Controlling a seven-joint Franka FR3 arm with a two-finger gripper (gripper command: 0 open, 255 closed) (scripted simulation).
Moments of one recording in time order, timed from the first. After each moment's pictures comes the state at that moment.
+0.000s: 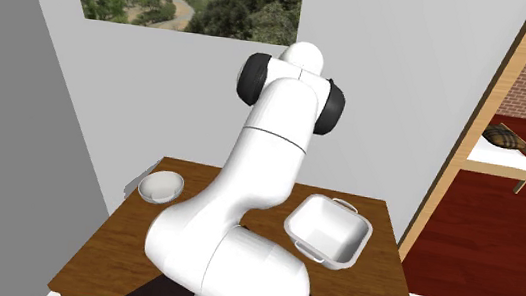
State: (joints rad) arm 0.41 0.82 0.38 -1.37 -0.20 1.98 0.66
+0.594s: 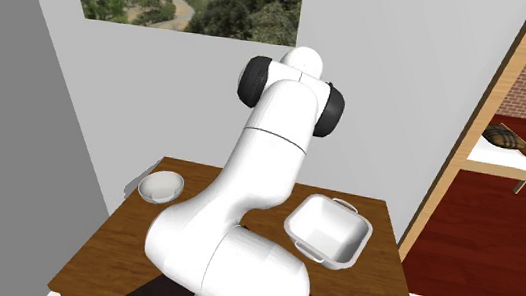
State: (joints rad) arm 0.41 0.84 0.38 -1.39 -0.21 2.03 0.66
